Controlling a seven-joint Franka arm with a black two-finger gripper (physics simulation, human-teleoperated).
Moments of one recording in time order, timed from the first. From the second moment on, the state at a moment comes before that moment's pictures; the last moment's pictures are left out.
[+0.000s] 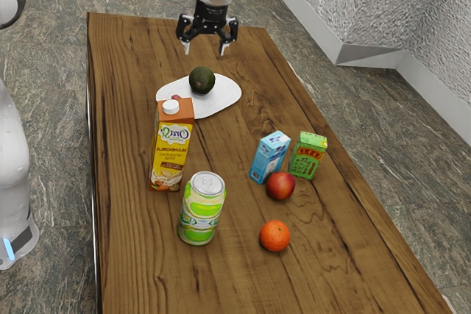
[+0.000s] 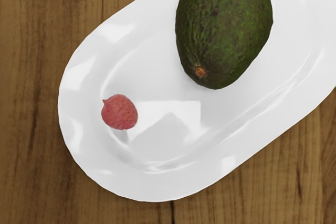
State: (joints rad) arm 0.23 -0.24 0.10 -1.90 0.09 1.73 -1.27
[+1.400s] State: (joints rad) arm 0.42 0.07 0.16 -1.80 -0.07 1.88 -0.71
